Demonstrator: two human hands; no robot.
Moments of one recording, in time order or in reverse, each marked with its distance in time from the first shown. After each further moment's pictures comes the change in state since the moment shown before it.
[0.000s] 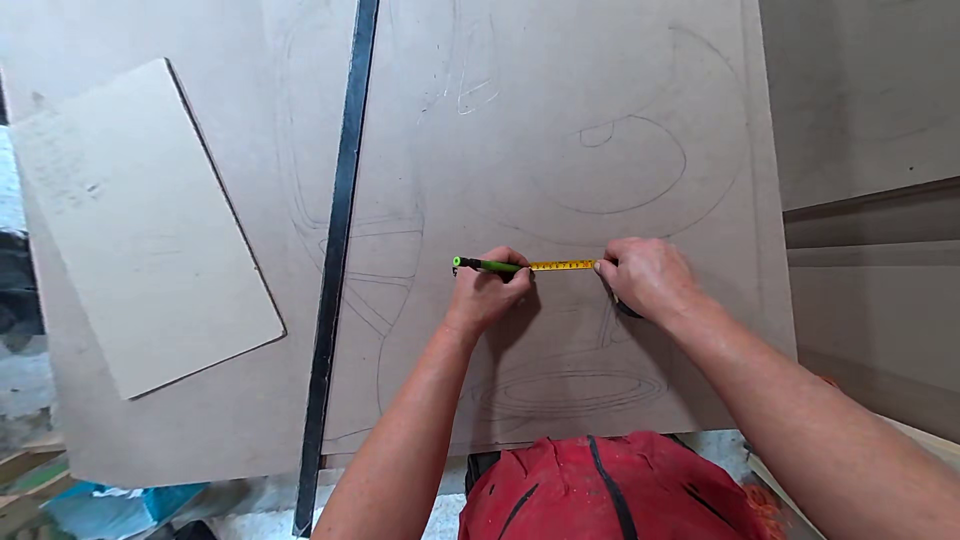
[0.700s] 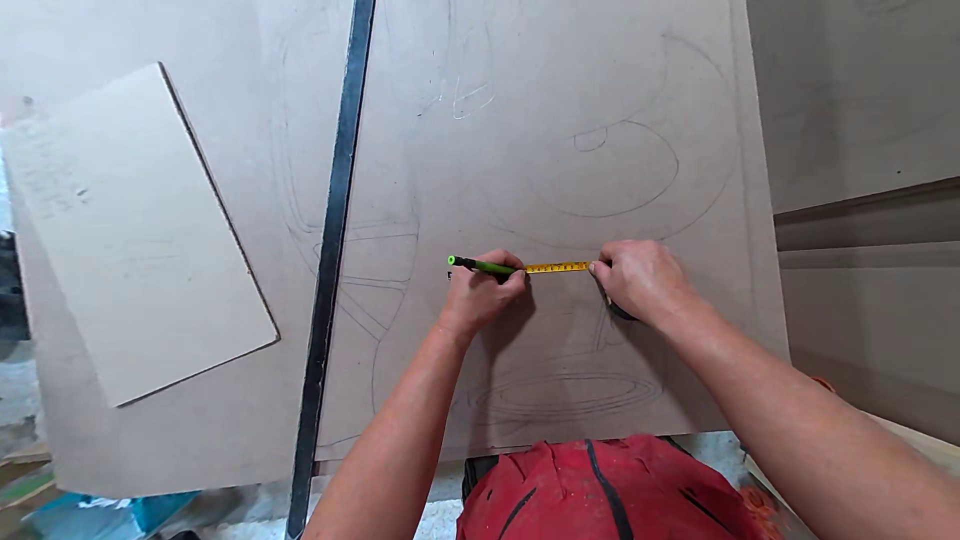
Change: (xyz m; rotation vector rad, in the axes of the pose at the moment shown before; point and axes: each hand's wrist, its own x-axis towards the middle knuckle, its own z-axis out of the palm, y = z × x) left_hand 0.003 0.000 -0.002 0.056 -0.030 -0.030; right_hand 0.000 -0.003 -0.004 0.009 -0.016 0.031
